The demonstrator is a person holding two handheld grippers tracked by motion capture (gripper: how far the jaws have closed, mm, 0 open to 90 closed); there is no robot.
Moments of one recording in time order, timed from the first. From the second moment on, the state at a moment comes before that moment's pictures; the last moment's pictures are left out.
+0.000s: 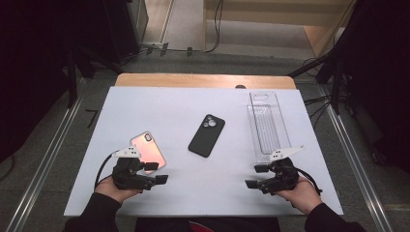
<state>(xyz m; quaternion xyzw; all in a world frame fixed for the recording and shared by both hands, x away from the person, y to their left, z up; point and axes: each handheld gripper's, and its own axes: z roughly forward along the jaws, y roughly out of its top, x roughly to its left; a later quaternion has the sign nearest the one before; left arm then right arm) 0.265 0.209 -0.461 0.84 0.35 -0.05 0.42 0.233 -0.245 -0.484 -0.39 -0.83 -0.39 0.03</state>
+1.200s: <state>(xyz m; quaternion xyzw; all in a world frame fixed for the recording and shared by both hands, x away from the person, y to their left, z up) 0.266 0.207 -0.464 0.84 0.36 -0.07 0.41 0.239 -0.251 -0.479 -0.41 -0.83 -0.39 0.02</state>
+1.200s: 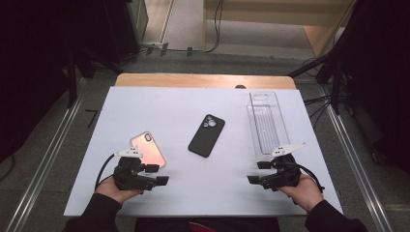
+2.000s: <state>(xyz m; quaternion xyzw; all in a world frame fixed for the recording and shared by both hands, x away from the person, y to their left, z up) 0.275 0.227 -0.446 0.81 0.42 -0.01 0.40 0.237 -0.250 -0.480 -0.41 -0.83 -0.38 0.02</state>
